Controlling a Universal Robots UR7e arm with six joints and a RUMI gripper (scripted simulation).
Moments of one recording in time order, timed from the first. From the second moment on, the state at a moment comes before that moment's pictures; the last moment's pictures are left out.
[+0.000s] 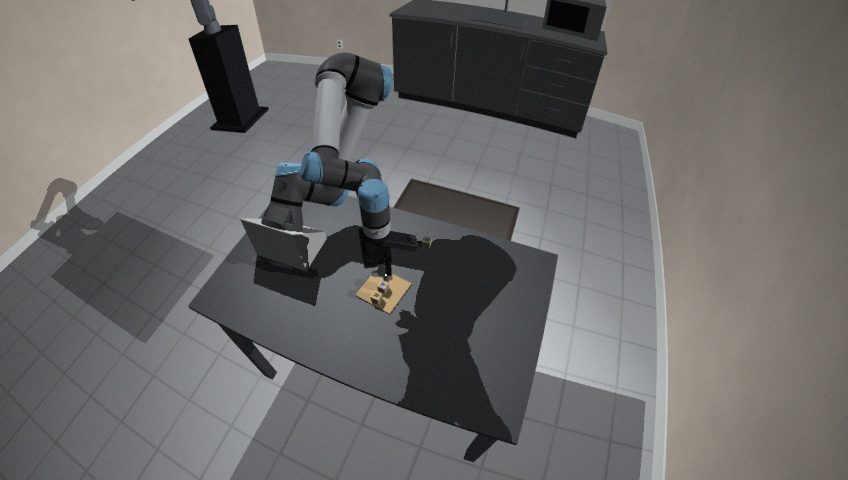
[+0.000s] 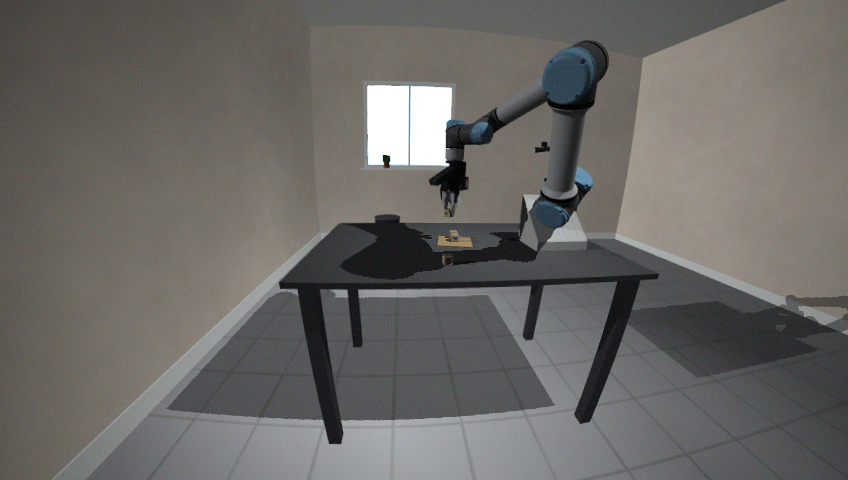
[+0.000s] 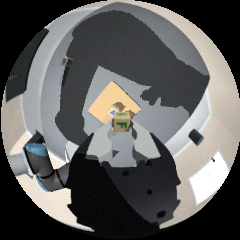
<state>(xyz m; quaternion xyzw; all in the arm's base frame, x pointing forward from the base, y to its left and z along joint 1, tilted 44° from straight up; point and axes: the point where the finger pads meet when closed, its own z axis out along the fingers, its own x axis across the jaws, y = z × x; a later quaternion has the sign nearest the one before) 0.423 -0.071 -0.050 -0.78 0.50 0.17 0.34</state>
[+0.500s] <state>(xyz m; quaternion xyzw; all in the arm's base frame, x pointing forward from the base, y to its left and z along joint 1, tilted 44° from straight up) 0.417 -0.049 -0.030 -0.87 0.33 0.09 0.36</state>
